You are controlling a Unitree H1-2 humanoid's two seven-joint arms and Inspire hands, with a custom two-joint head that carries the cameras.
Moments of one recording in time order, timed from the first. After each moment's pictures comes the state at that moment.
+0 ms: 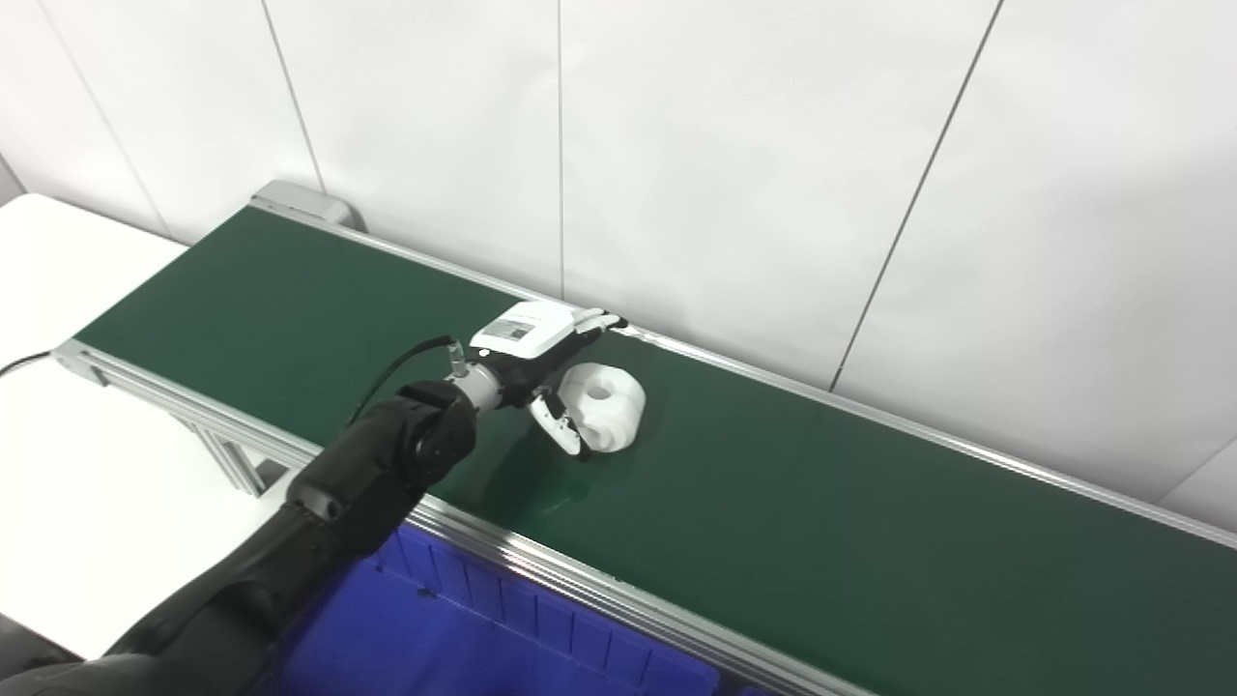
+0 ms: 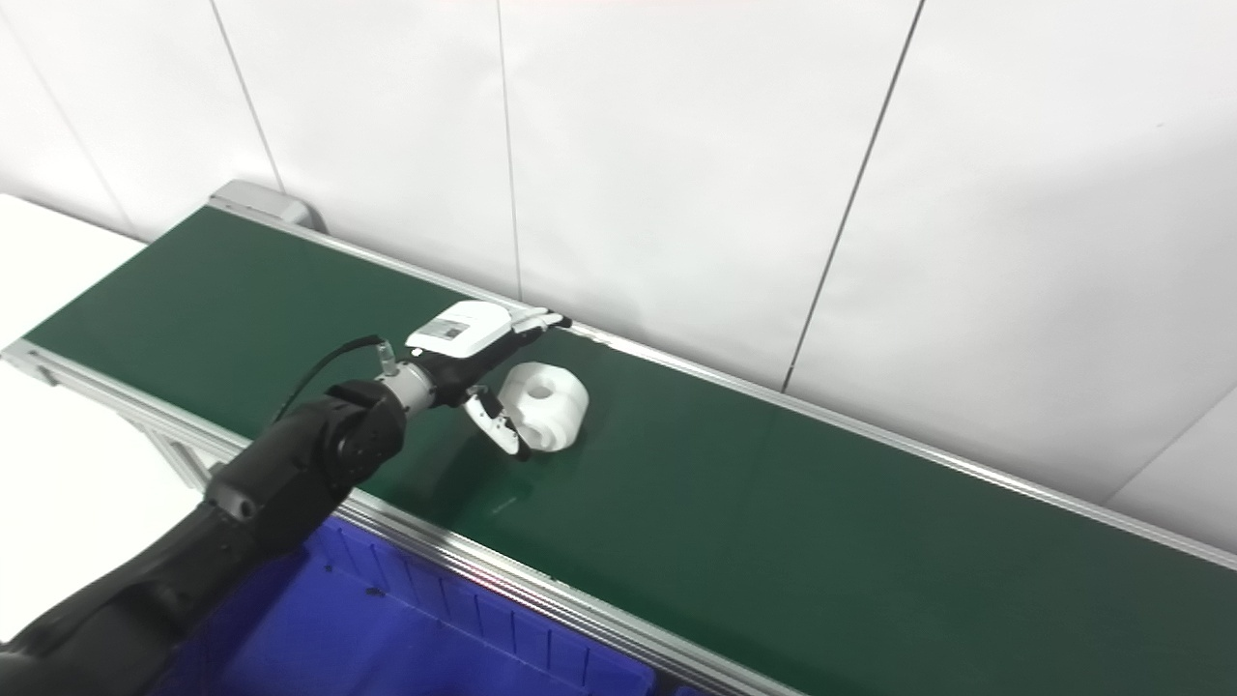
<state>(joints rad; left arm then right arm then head) -0.34 0.42 -0.21 0.42 0.70 -0.13 -0.07 0.44 -0.17 0.28 0.06 -0.44 -0.39 -0.09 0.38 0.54</state>
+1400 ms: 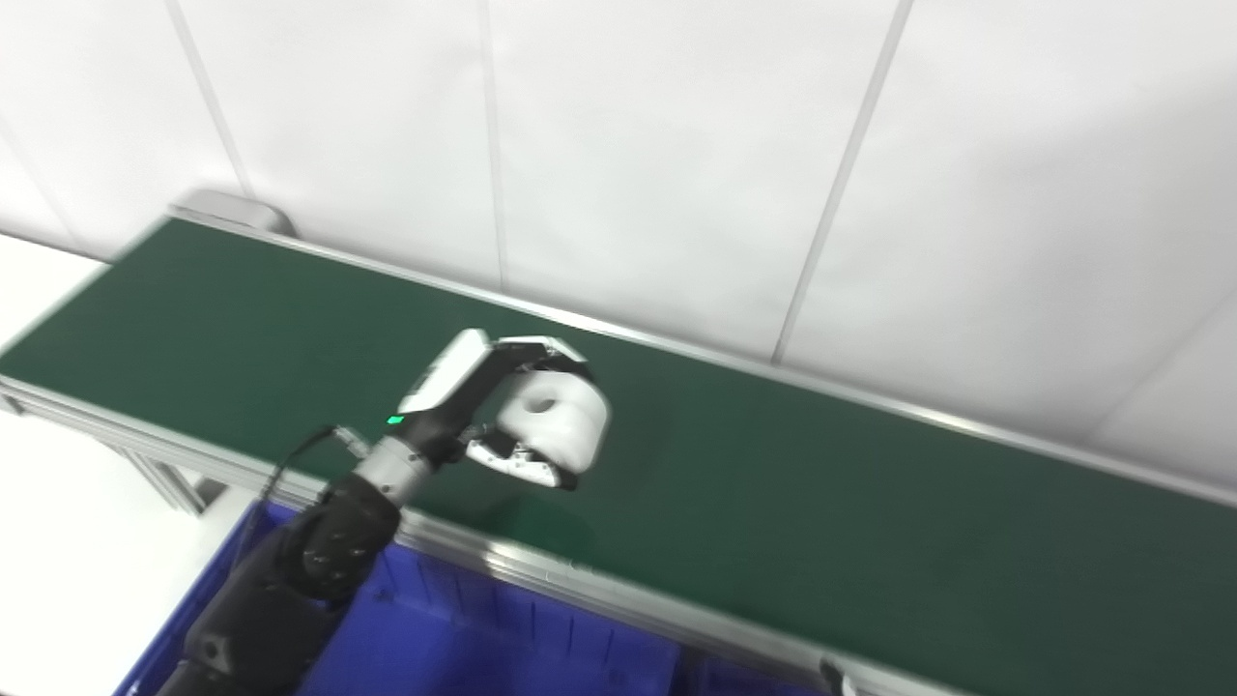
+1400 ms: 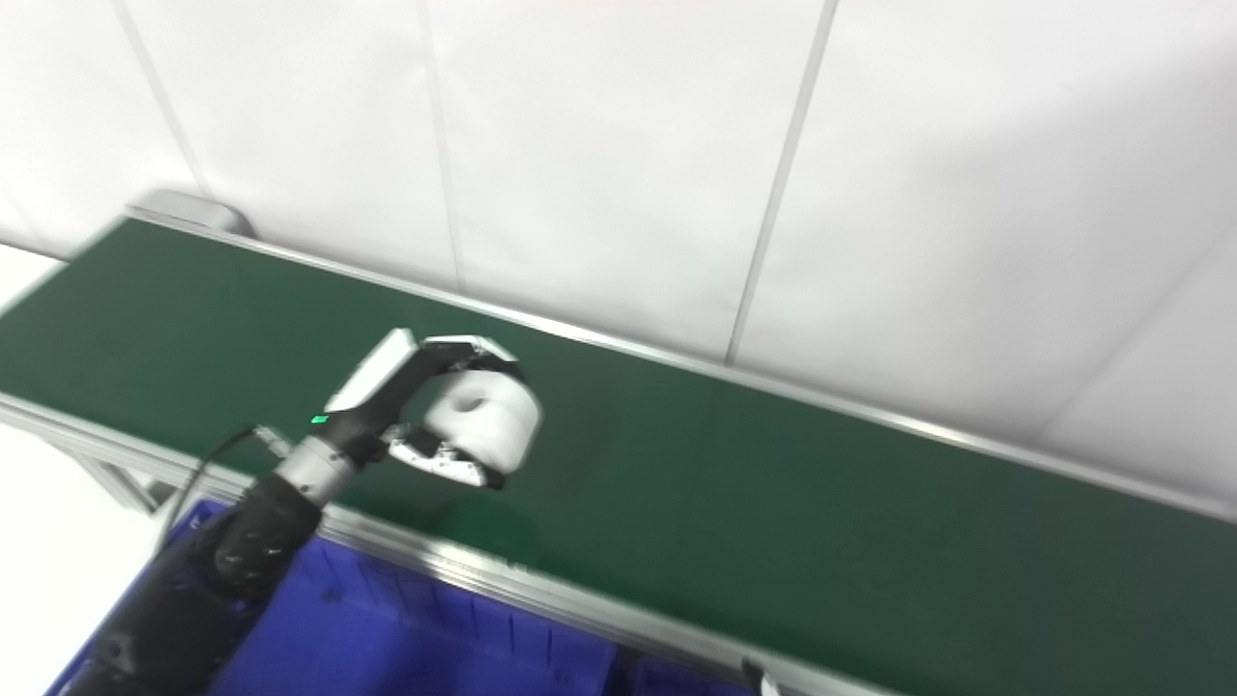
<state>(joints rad) 0.00 0.38 -0.08 0.01 0.27 -0.34 -0.07 0.53 -0.11 0.29 -0.14 -0.50 -0.35 -0.07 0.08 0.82</state>
